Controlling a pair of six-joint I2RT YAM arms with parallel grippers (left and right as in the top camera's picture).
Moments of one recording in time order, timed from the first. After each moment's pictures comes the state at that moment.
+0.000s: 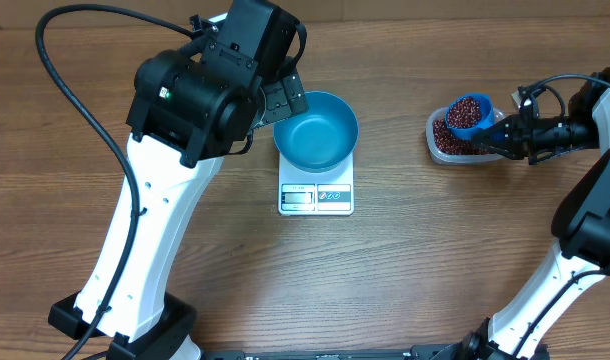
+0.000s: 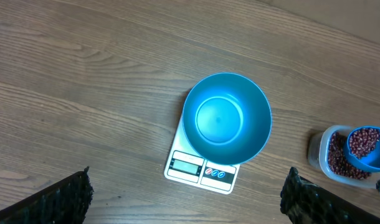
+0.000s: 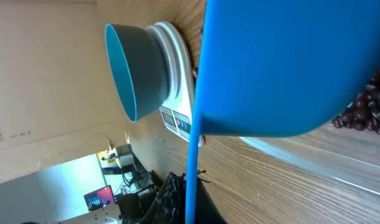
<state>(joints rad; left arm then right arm) -0.53 1.79 2.38 -1.62 -0.27 -0.78 -0.46 2.23 1.84 -1.64 -0.99 -0.52</state>
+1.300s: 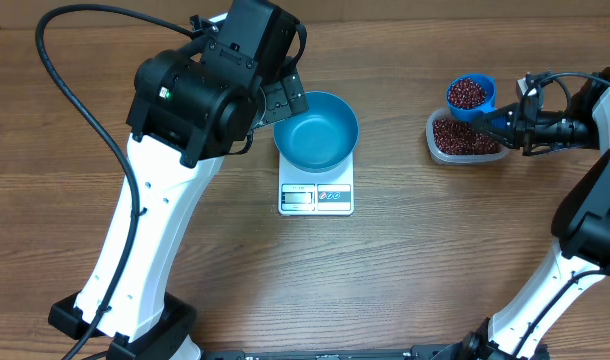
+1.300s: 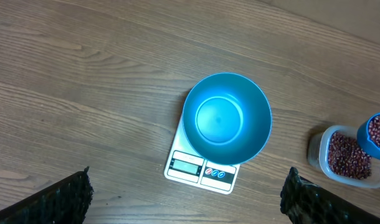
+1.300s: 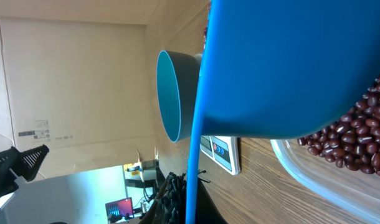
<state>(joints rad) -0.53 1.79 2.38 -1.62 -0.27 -0.78 -0.46 2.23 1.85 -1.64 -1.18 -0.56</state>
